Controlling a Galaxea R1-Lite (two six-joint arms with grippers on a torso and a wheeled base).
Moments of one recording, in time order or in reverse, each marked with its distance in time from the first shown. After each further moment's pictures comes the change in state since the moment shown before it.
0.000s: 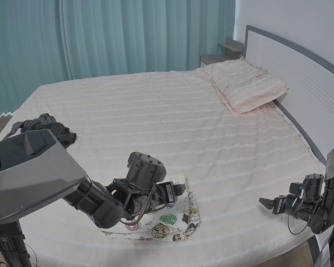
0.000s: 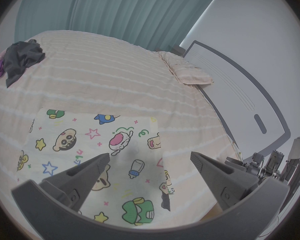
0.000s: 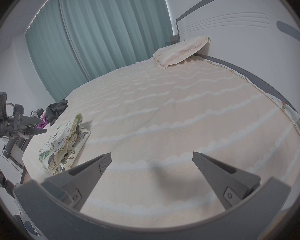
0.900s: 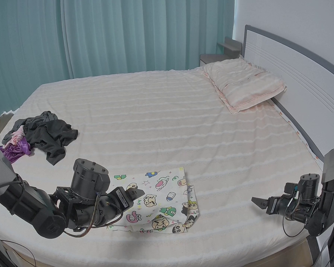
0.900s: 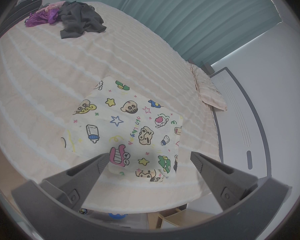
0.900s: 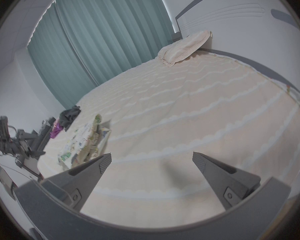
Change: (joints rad) left arm 0.116 -0.318 0.377 0.003 -0.050 -0.340; right arm 0.095 -0.024 -0.004 0.000 0.005 0.129
